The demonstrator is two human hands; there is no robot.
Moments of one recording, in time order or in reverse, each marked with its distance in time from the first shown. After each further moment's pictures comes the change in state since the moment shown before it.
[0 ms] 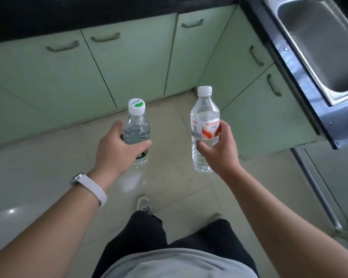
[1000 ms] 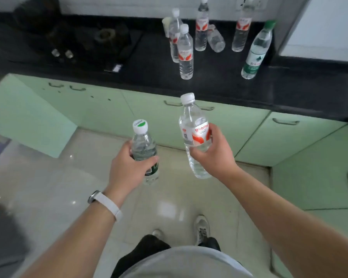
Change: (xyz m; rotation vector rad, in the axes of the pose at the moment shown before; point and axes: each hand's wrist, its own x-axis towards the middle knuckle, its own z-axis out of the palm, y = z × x) left_hand -0.007 0.093 -0.082 -0.143 0.656 -0.338; right_hand 0.133 -0.204 0.037 0.020 -0.639 -0.540
